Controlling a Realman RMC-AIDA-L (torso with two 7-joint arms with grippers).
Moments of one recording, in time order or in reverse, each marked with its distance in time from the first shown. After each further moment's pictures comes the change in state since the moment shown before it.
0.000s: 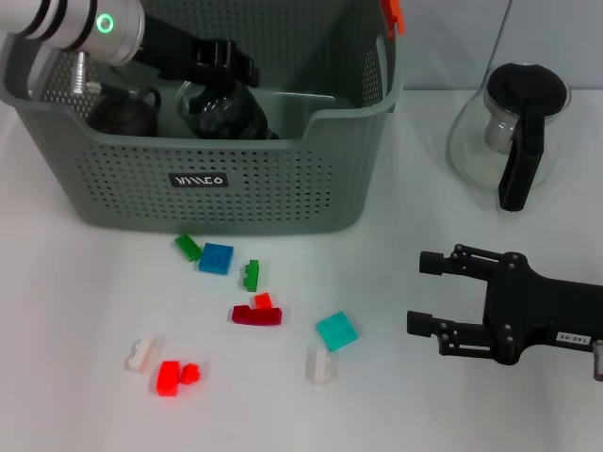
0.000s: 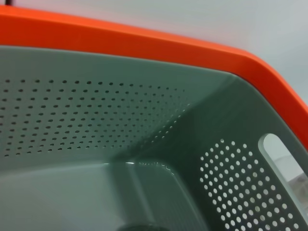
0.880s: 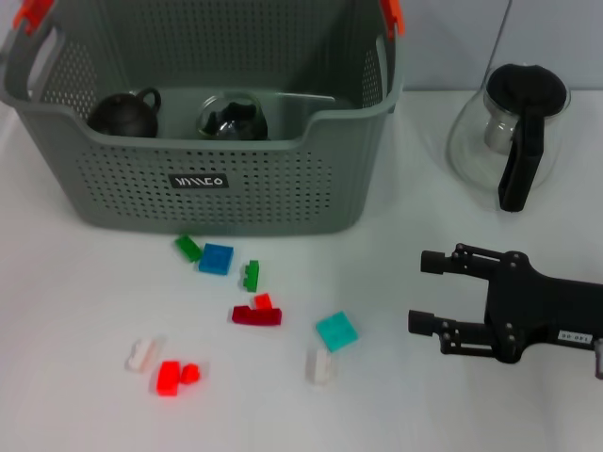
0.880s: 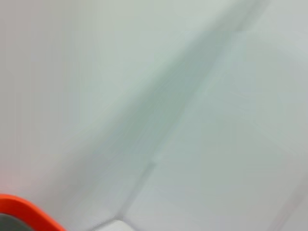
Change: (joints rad) left arm 0.223 -0.009 -0.401 0.302 -0.458 0.657 0.432; right arm 0.004 -0.005 0.000 0.002 0.000 -0.001 0.000
